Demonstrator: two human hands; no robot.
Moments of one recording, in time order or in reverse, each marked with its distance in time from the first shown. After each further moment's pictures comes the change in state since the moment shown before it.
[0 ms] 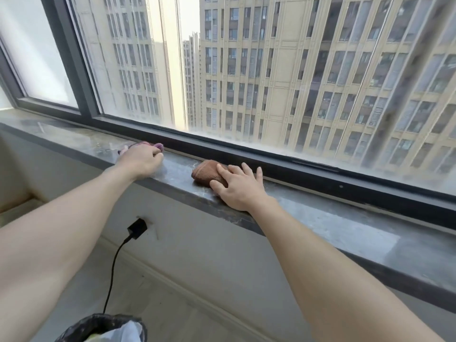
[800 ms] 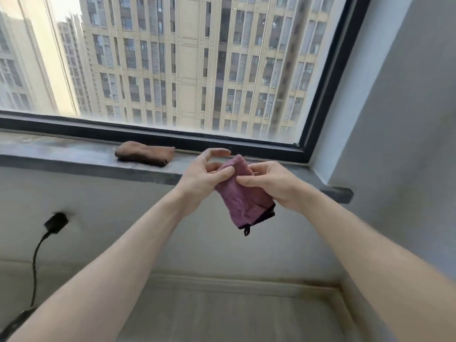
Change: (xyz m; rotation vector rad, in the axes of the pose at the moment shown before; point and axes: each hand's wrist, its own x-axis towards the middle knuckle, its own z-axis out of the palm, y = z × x) left_hand -0.283 0.225 0.005 -1.443 -0.596 0.521; right_hand -0.317 0.063 -0.096 1.017 0.153 0.298
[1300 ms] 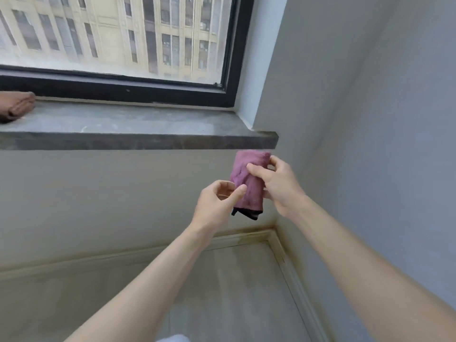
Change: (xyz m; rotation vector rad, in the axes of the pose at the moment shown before) left_hand -0.005 -0.160 0.224 0.010 -0.039 -0.227; right_hand -0.089 0.160 -0.115 0.230 0.698 0.169
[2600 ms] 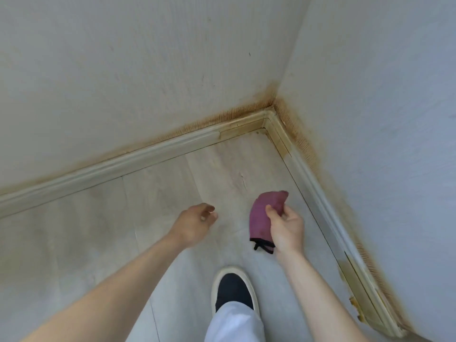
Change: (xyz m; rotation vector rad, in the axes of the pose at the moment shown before) left_hand -0.022 -0.396 0.052 0.774 -0.485 -0.567; right_hand -0.079 0.457 -0.090 0.072 0.545 0.615
